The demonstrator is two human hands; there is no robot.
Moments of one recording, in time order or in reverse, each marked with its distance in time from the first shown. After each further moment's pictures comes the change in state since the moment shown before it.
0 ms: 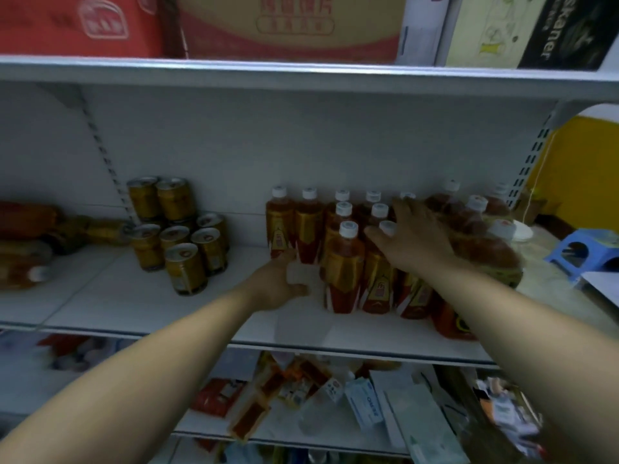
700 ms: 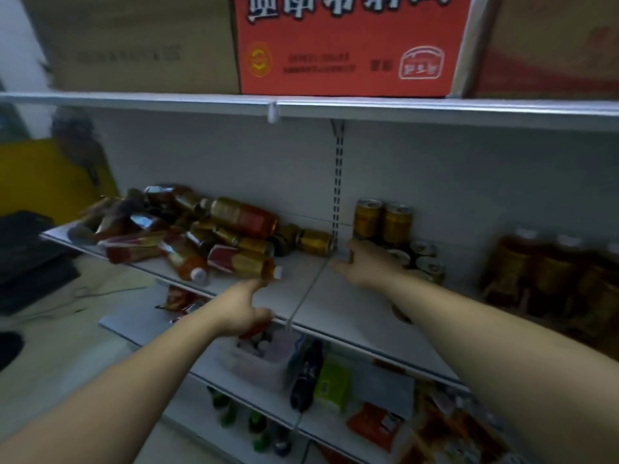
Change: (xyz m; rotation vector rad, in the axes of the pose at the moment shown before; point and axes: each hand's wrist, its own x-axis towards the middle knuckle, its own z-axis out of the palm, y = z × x) left_hand -0.208 -0.305 -0.262 0.181 0.167 -0.390; right_hand 0.008 -0.440 0.154 0.141 -0.441 -0.347
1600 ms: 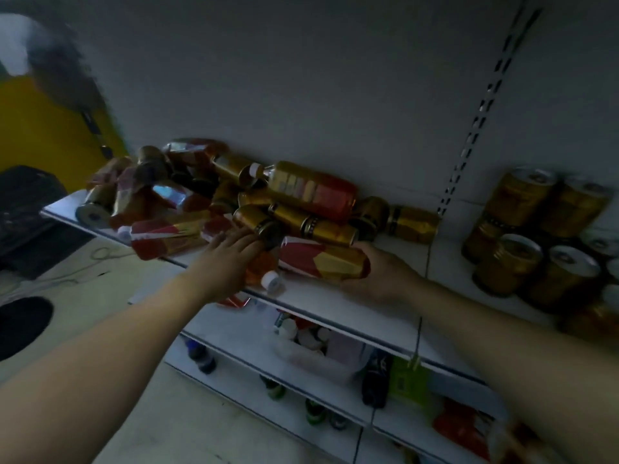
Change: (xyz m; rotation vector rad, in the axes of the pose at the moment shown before) left_hand 0.154 -0.220 -0.079 0.687 0.091 0.236; right_hand 0.149 -0.096 0.145 0.284 -0.250 0.065
